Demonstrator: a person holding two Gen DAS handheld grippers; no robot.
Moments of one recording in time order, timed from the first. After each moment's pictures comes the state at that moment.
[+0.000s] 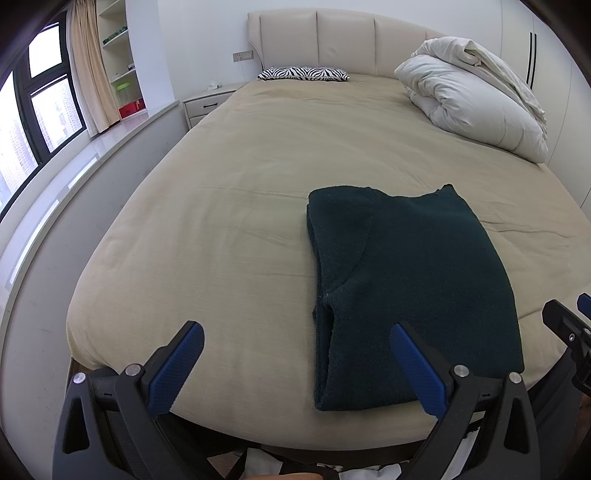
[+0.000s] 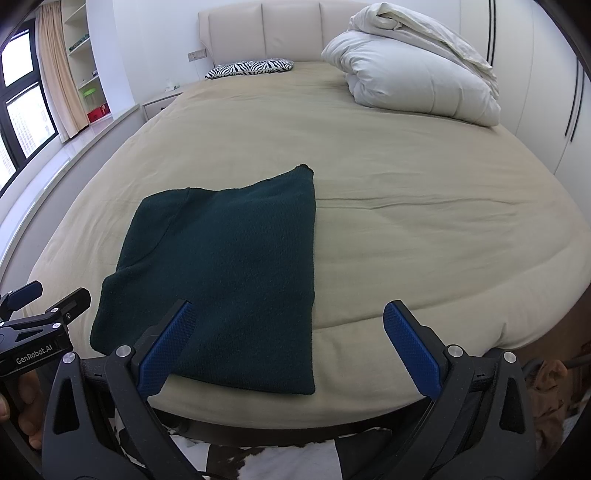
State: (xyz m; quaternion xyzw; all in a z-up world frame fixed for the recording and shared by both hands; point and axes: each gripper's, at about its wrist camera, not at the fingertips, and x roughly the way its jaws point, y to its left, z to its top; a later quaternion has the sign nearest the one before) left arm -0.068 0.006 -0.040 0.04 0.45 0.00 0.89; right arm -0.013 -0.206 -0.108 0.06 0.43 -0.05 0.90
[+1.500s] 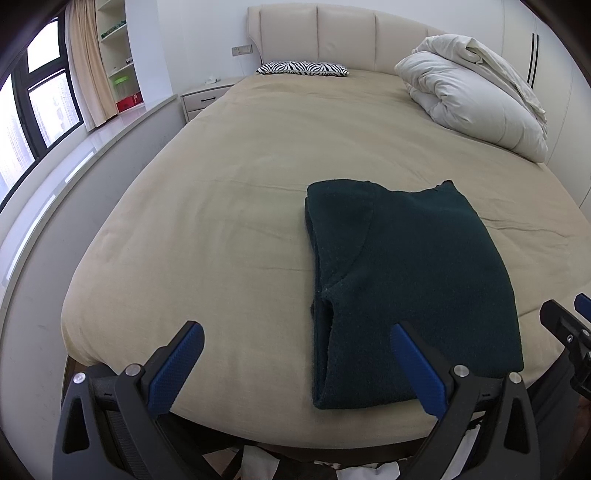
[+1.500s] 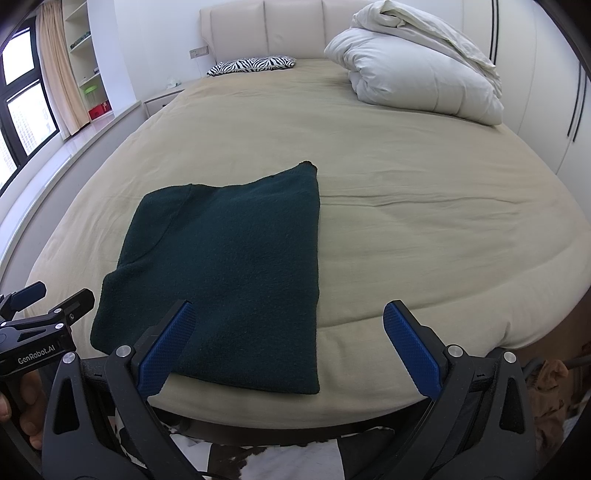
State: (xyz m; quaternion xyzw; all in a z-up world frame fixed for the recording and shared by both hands) left arm -0.068 0.011 -0.044 0.03 0.46 0.00 0.89; right arm -0.012 -0.199 -0.115 0.06 0.43 -0.05 0.90
